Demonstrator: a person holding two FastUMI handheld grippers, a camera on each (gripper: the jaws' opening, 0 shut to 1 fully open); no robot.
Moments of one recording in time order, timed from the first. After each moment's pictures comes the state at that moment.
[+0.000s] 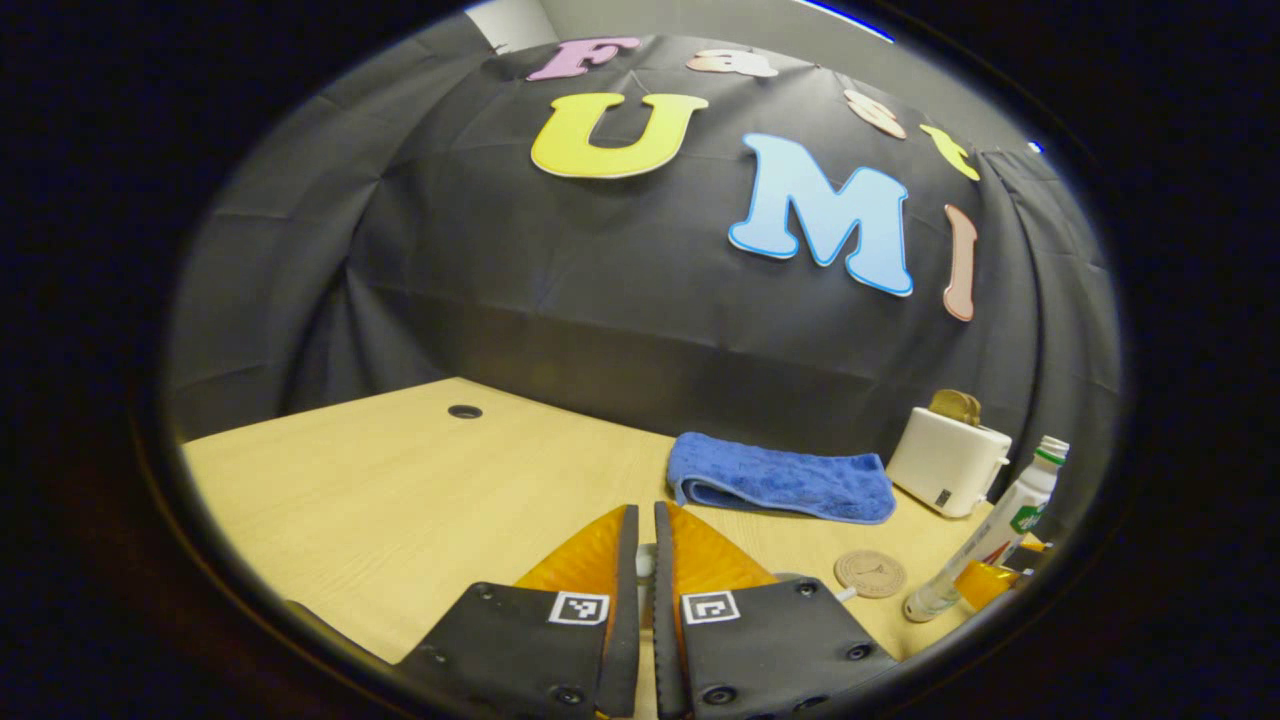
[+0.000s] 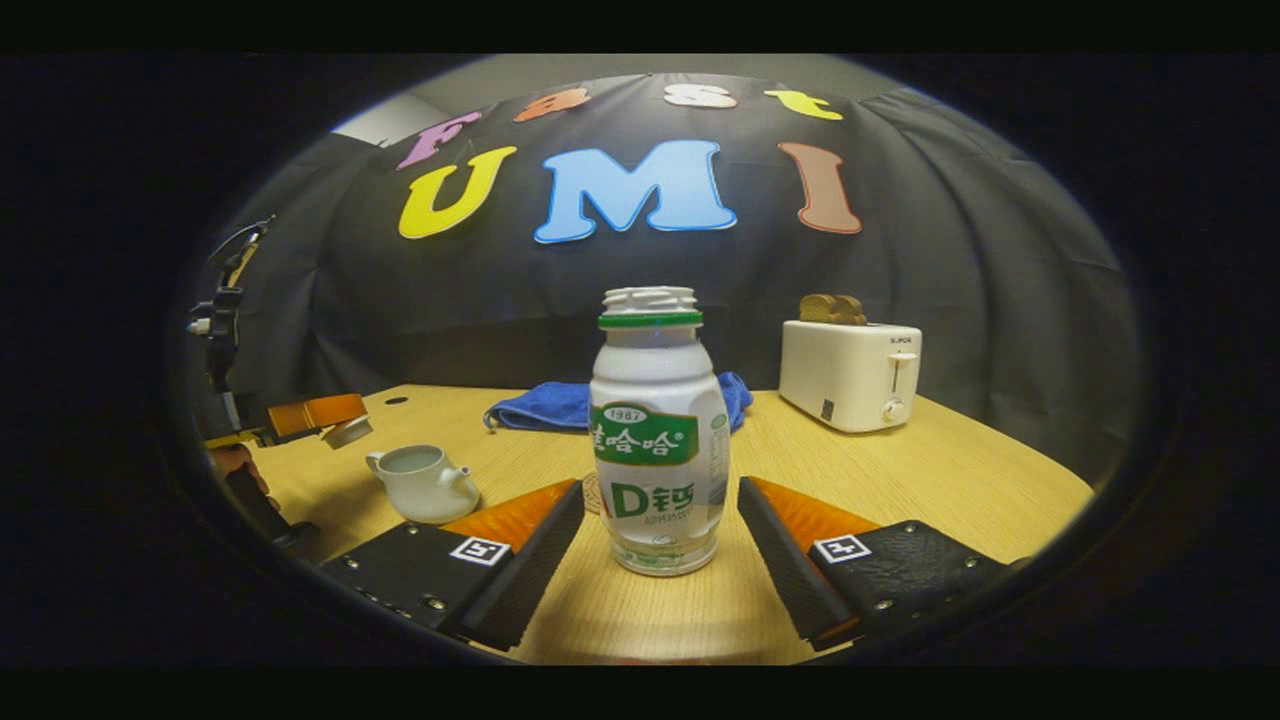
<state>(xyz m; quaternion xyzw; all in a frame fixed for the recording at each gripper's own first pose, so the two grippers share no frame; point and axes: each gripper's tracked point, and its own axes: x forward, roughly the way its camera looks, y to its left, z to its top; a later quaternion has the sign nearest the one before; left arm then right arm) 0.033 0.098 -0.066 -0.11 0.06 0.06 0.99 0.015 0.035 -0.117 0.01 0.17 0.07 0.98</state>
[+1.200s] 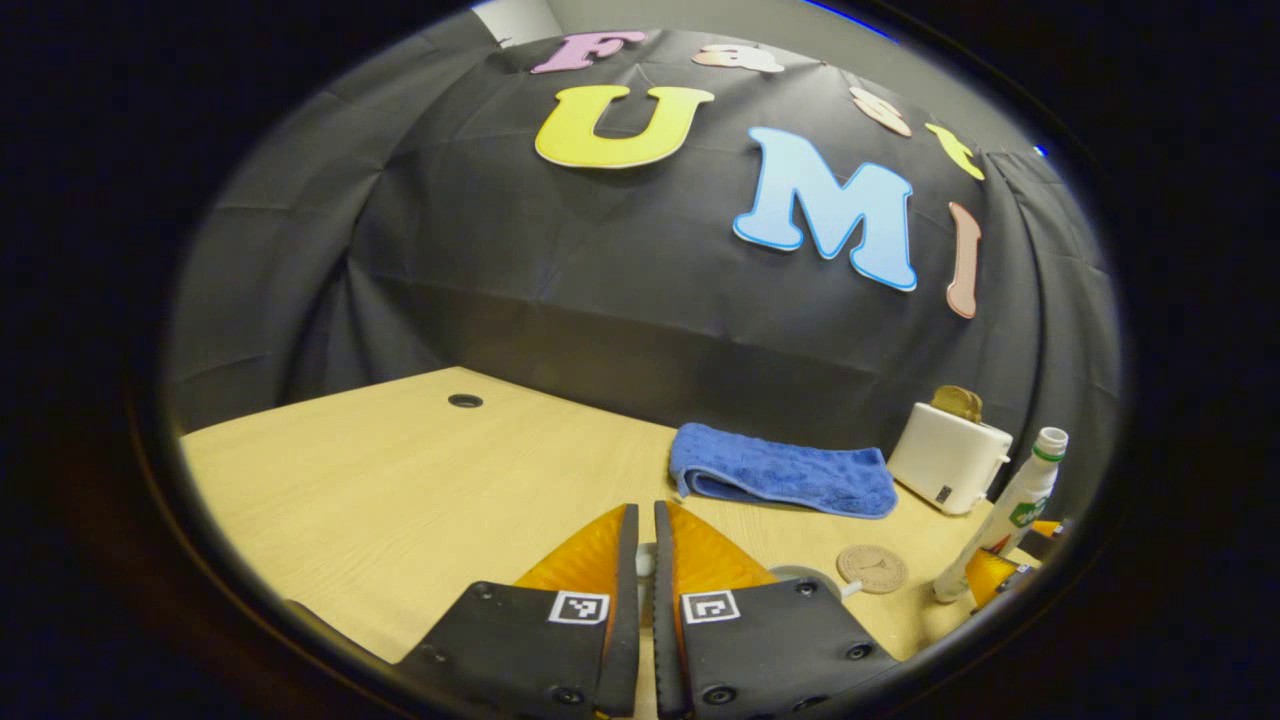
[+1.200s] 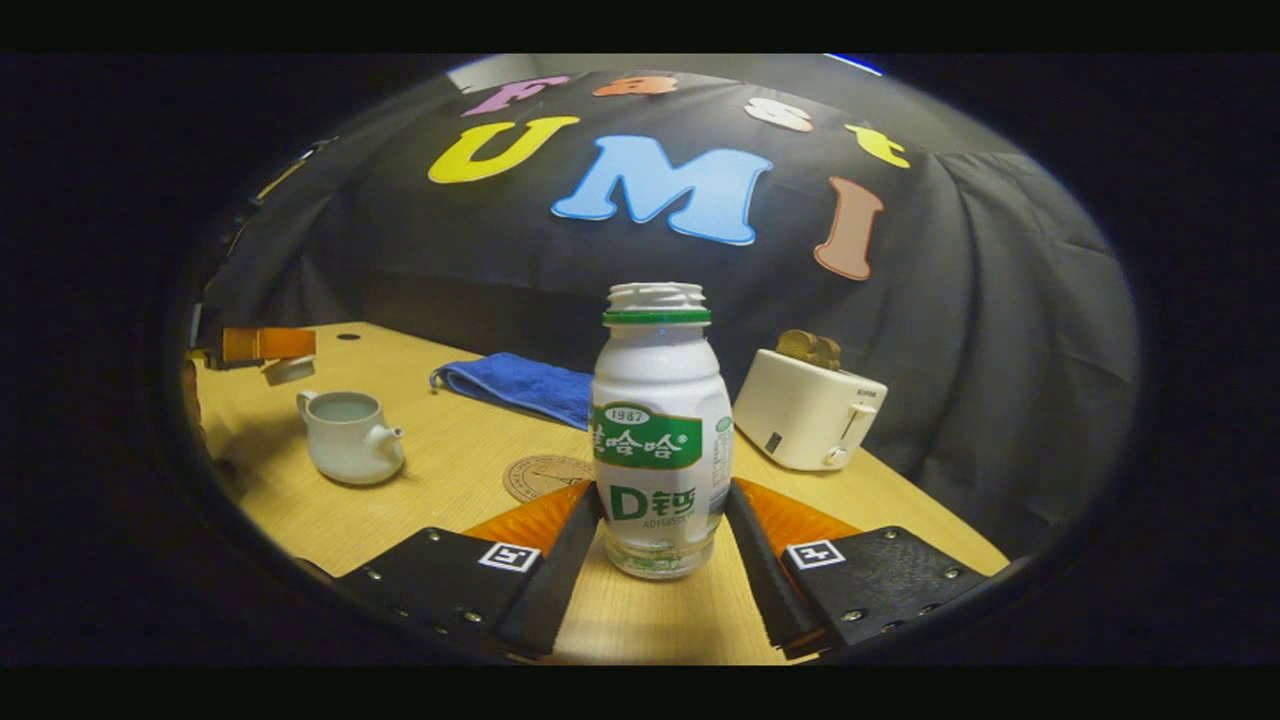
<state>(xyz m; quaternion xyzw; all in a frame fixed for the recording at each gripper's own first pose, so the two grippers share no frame) 0.032 0.106 -0.071 -0.12 0.07 0.06 0.99 0.029 0.017 -0.115 -0.18 0.16 0.02 0.97</state>
